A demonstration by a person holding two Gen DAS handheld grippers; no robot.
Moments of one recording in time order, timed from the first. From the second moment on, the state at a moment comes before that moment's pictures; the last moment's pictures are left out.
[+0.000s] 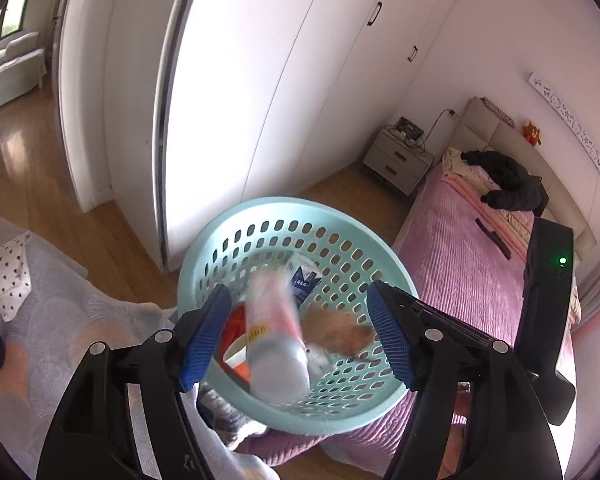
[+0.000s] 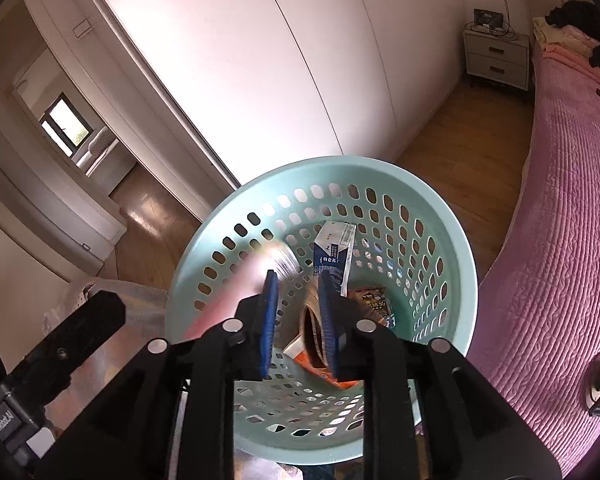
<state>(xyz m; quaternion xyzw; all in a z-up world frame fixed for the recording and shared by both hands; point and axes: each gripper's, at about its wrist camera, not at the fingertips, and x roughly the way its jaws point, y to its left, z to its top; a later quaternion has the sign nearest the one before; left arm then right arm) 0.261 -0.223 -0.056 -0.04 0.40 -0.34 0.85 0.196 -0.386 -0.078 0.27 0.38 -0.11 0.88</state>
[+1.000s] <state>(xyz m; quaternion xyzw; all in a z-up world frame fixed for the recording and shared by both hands) 0.176 0.067 0.015 -0.07 0.28 -0.11 0.95 0.217 -0.155 0.018 0.06 0.31 0.14 0.94</state>
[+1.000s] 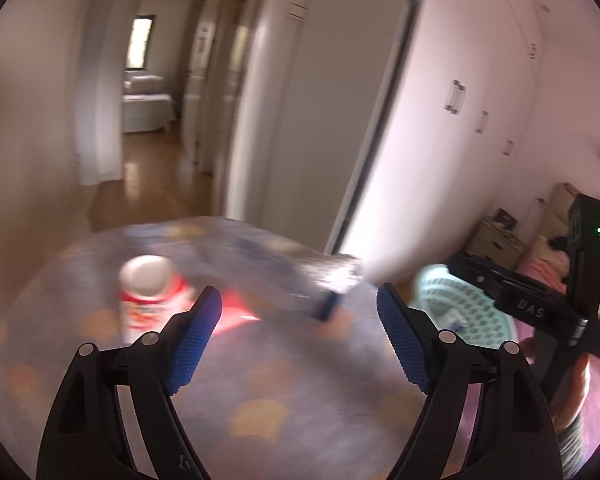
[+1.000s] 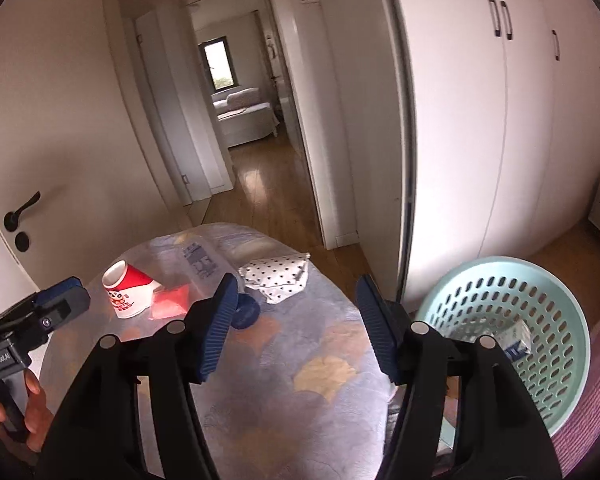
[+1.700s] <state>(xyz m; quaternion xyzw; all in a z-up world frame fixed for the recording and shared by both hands) 0.265 0.143 -0.052 -0.07 0.38 -0.06 0.92 0.317 -0.034 -0.055 -0.05 0.39 0.24 0.89</state>
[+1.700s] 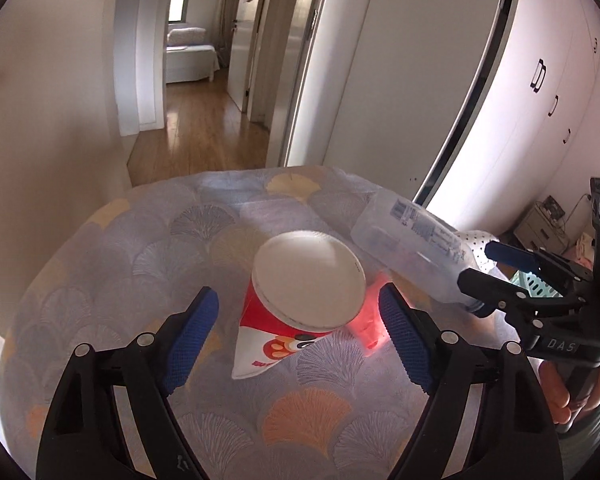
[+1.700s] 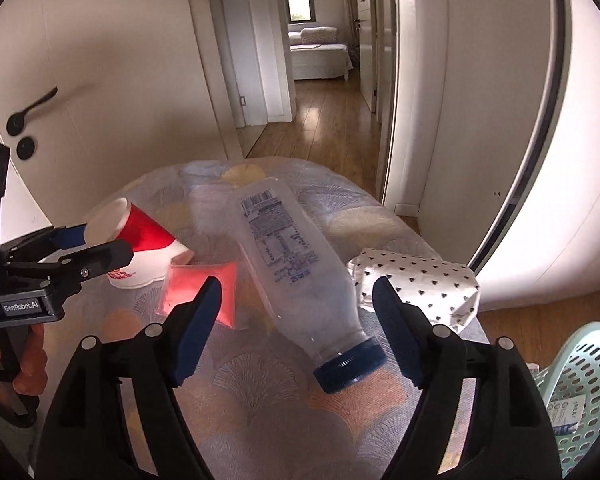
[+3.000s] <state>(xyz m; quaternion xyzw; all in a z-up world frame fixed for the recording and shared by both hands) 0.198 0.088 0.009 -0.08 0.33 -0.20 0.92 0.225 -0.110 0.006 0.02 0.31 0.19 0.93</state>
